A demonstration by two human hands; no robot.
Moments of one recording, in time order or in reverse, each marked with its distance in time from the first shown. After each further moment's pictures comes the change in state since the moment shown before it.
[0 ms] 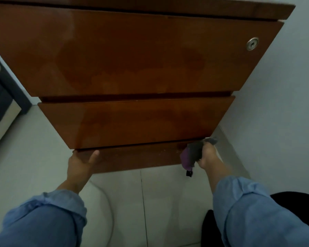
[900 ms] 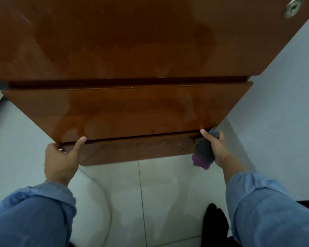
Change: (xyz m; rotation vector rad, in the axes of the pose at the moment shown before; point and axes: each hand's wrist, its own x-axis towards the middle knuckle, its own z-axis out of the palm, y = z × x) left_hand 0.031 -0.021 0.005 0.109 0.205 -0.156; right_hand 0.037 0.006 -0.033 -0.306 -0.109 -0.145
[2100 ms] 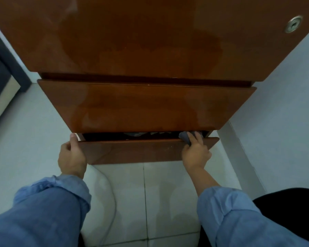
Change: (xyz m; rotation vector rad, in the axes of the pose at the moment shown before) left_hand -0.027 0.003 -0.009 -0.185 0.047 -0.253; right_hand -0.072 0.025 0.077 -0.991 0.333 -0.513
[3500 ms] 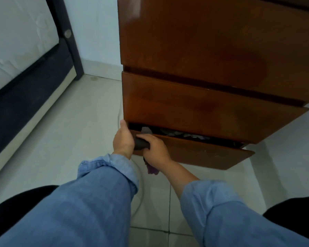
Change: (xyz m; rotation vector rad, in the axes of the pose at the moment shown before) left_hand 0.008 0.001 -0.014 -0.202 -0.168 -0.115; right_hand -0.113 -0.178 0.041 0.374 -0.709 -0.576
